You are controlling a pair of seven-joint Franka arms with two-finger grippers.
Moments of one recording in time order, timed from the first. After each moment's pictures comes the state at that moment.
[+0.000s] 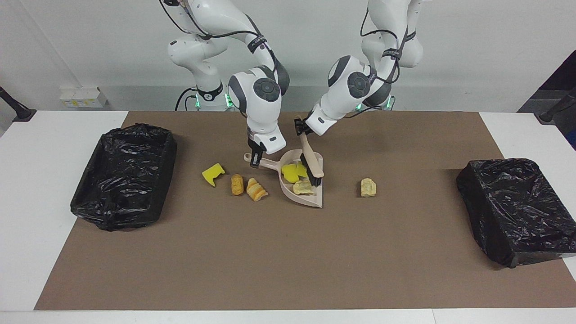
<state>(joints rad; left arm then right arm) -0.57 0.06 -0.10 -2.08 -0.57 2.03 -0.50 0.57 0.18 -0.06 -1.99 -0.13 2.05 -0.83</state>
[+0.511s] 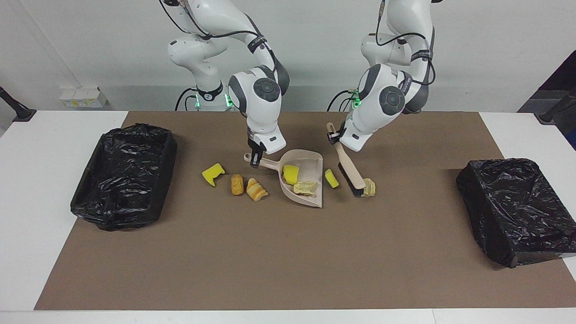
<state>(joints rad) -0.34 0.08 -0.07 -2.02 -0.28 1.77 -0.57 0.57 0.18 -0.06 -1.99 -0.13 2.05 -0.83</state>
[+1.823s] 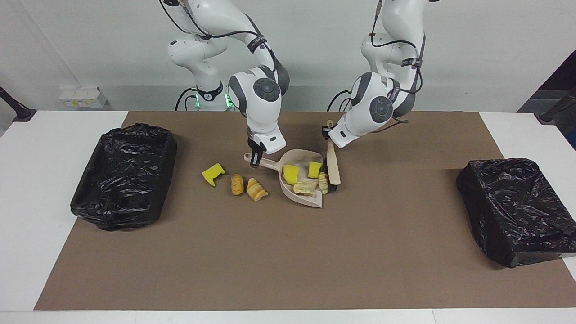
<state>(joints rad) -0.45 0.06 -0.11 -2.18 -0.46 1.91 -0.18 0.57 0.18 -0.06 -1.99 -0.13 2.05 -0.83</state>
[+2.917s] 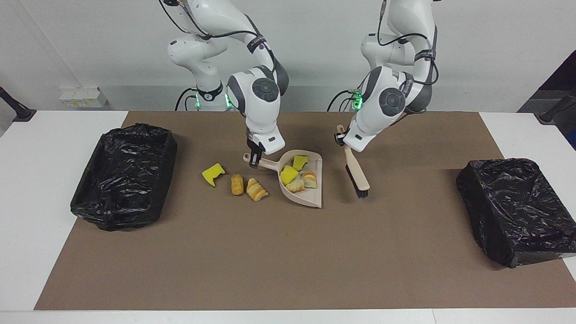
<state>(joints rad) -0.34 0.06 -0.07 -2.05 -0.25 1.79 -0.47 0.55 0.17 -0.06 -1.99 -0.13 2.05 -0.83</state>
